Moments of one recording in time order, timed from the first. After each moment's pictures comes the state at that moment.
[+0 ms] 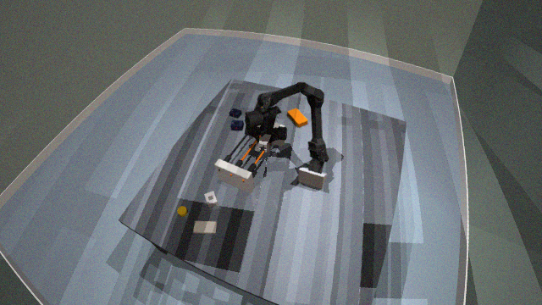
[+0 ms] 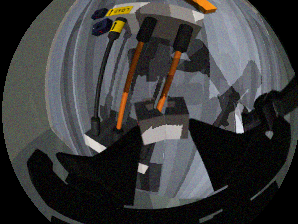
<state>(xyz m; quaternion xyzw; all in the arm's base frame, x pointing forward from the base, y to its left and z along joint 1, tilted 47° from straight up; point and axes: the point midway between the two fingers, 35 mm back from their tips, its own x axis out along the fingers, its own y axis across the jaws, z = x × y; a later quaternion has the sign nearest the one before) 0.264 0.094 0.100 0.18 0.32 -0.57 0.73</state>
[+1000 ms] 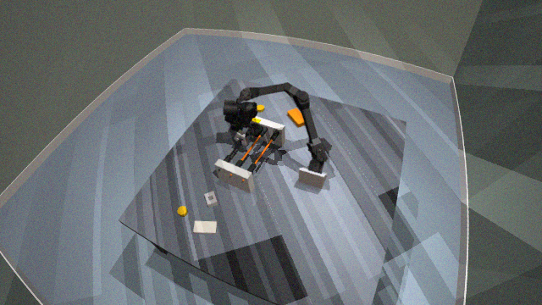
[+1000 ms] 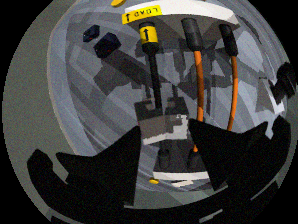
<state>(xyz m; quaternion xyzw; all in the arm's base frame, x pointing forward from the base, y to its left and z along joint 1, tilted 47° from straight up) 0.390 0.050 0.111 0.33 0.17 -0.61 0.69</state>
